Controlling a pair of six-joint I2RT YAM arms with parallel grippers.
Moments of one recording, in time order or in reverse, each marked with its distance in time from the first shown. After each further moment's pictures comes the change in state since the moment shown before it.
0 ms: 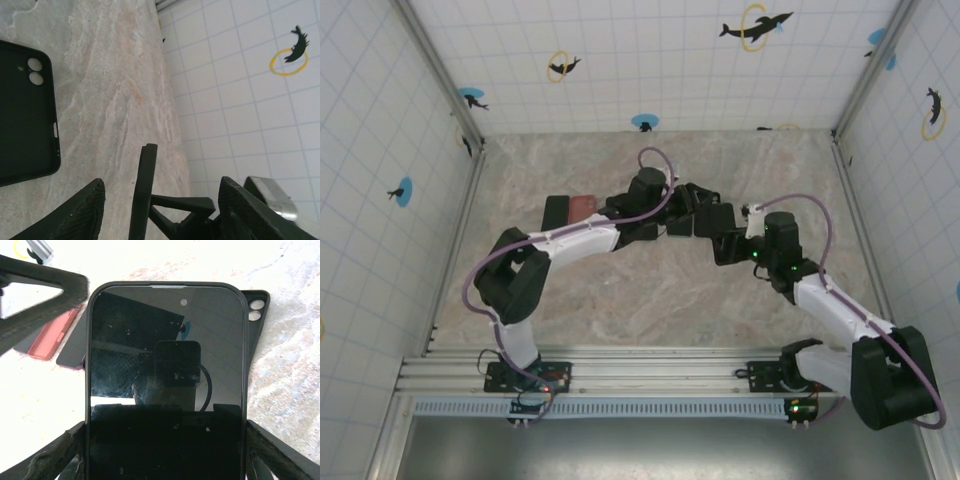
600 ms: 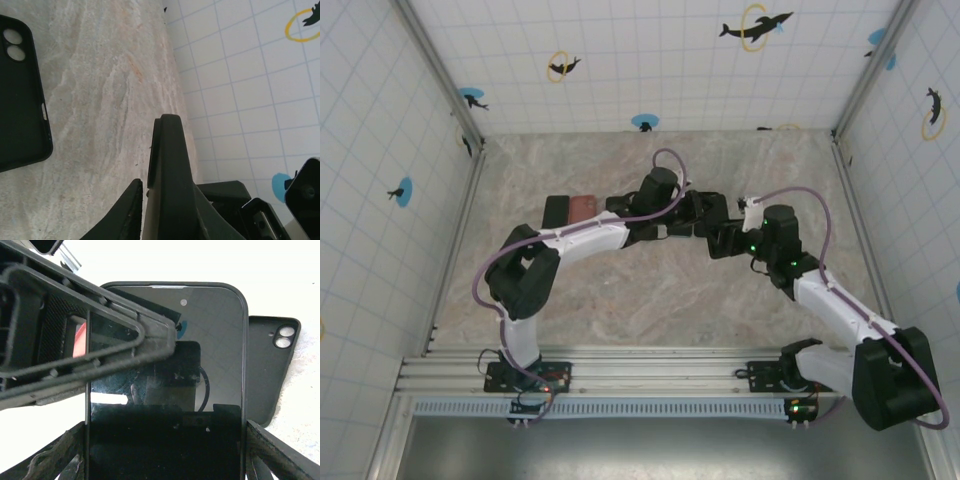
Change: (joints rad) left arm -0.026 0.054 0.070 -0.079 0.060 0.050; right arm 0.023 -0.001 0.056 0.005 -0.048 0.010
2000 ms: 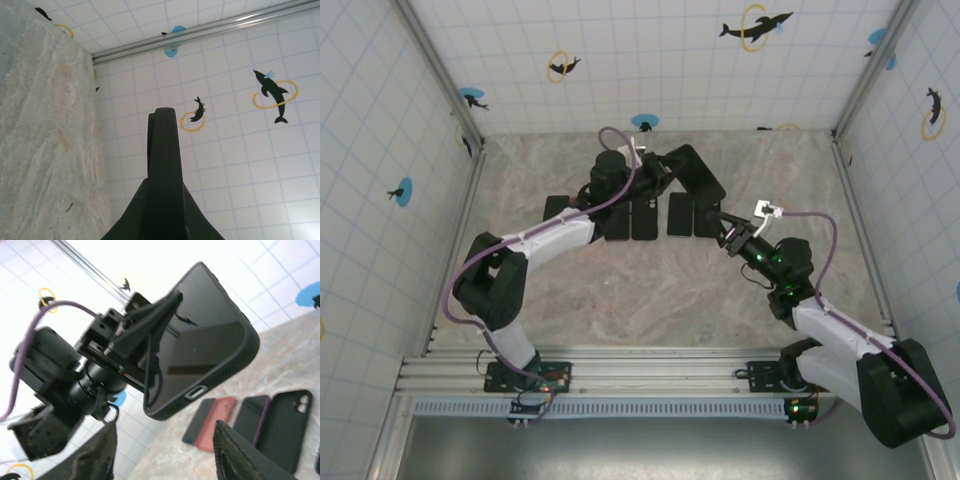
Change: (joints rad) left arm 0.174 -0.171 -0.158 0.390 0.034 -0.355; right arm 0.082 -0.081 -0.267 0.838 -0.026 0.656
